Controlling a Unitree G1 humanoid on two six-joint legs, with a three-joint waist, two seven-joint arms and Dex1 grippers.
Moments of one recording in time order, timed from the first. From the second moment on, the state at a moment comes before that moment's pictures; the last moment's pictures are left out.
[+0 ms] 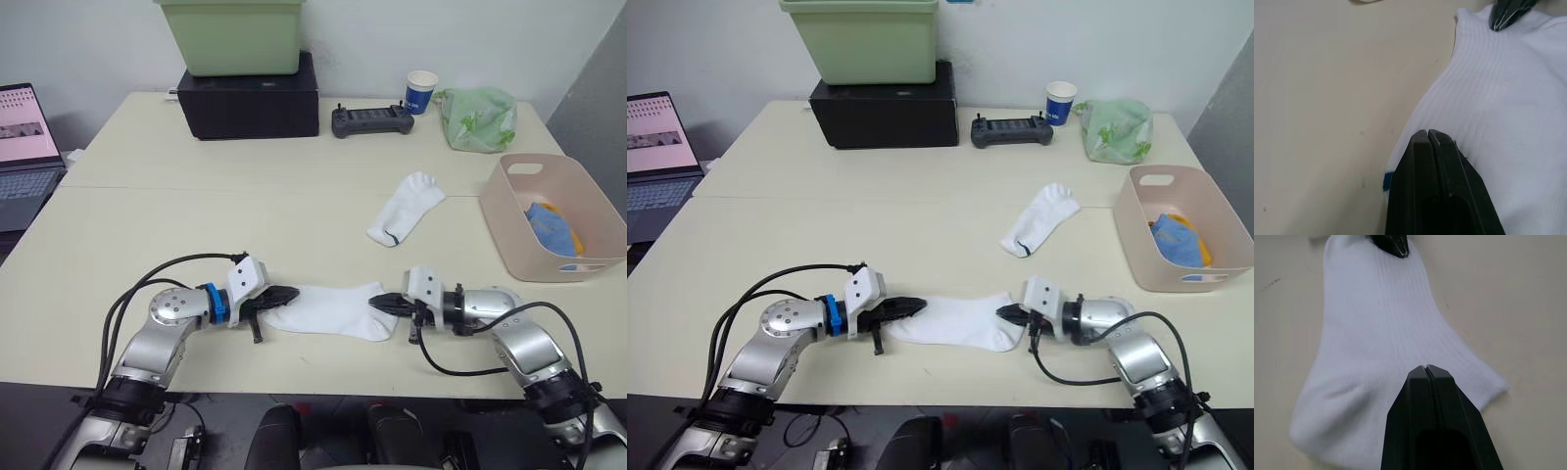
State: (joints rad) left arm -0.23 0.63 -0.10 0.09 -0.26 0.10 -1.05; right arm -0.25 -0.60 0.22 -0.04 0.19 0.15 1.00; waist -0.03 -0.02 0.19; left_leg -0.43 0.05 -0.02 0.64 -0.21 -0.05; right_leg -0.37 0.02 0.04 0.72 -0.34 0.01
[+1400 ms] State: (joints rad) left arm -0.03 0.58 0.32 -0.04 -0.40 0.29 -0.69; right arm -0.15 -0.60 -0.09 -0.09 0.24 0.27 0.70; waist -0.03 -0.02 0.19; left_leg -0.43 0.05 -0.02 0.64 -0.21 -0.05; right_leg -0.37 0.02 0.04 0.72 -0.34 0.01
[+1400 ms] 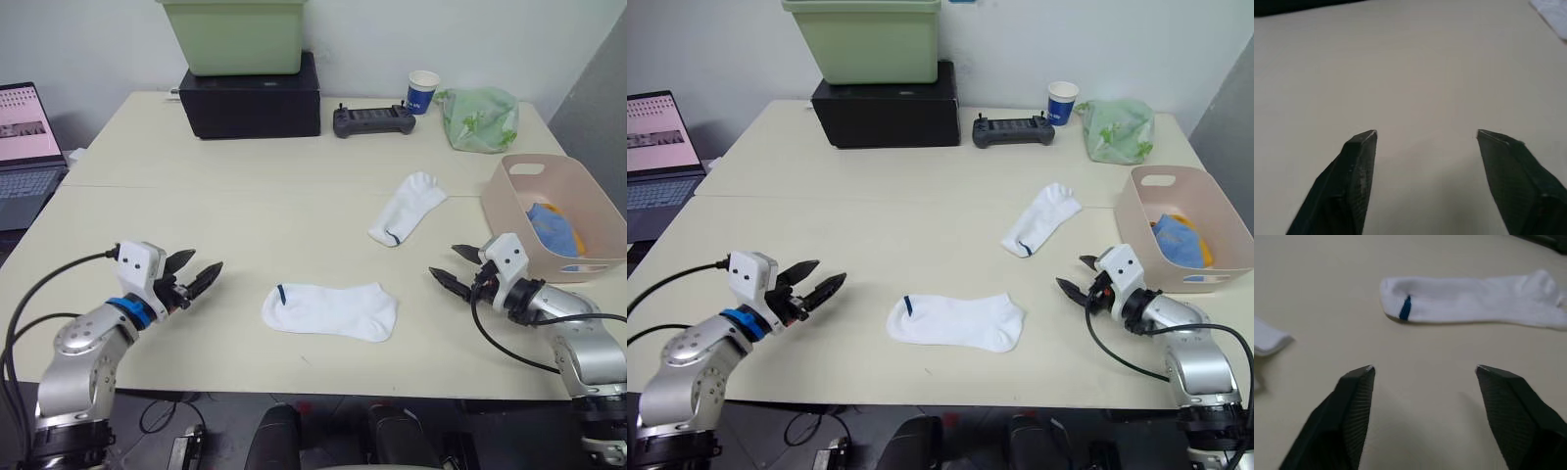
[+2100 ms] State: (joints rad) left arm -0.23 0.65 0.11 -0.40 -0.57 0.59 -0.80; right arm -0.59 -0.41 0.24 0.13 0.01 0.43 0.60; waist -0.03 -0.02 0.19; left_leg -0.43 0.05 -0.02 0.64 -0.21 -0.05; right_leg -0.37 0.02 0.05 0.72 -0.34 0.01
